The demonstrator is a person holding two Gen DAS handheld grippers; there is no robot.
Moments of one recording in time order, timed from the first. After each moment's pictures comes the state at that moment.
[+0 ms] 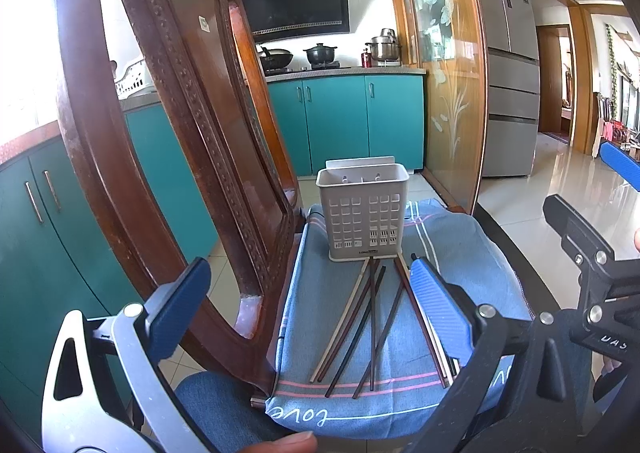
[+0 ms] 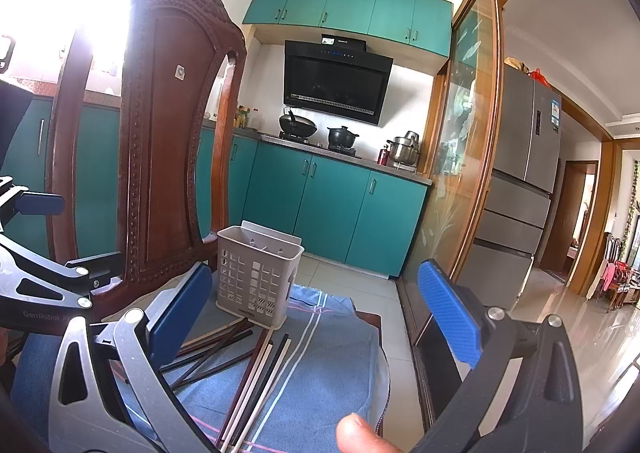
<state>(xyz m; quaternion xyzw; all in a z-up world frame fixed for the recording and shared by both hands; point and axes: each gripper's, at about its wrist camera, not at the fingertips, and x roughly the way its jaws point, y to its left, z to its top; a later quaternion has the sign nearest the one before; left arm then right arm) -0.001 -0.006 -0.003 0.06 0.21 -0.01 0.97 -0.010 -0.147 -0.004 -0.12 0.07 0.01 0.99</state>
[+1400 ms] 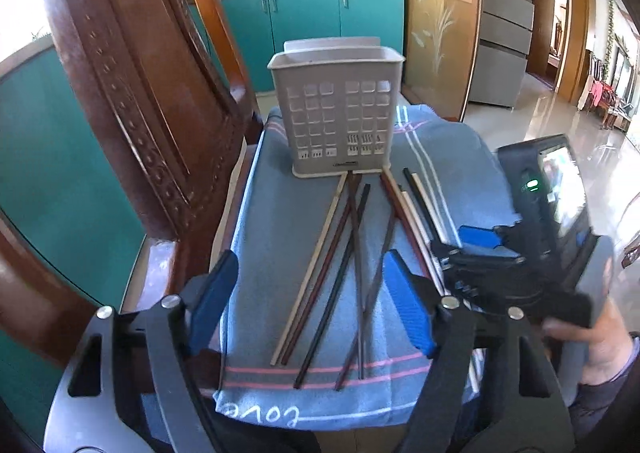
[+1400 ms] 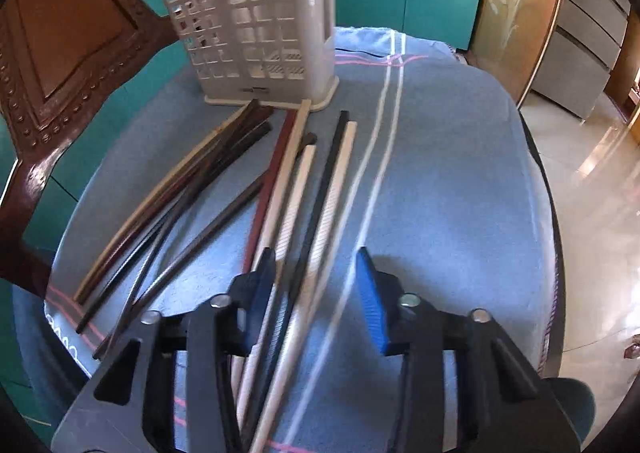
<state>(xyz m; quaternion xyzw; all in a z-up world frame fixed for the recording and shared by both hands) 0.101 -0.025 -0.092 0.06 0.38 -0.06 0.92 0.162 -0.151 -0.176 0.00 0.48 0.06 0.88</state>
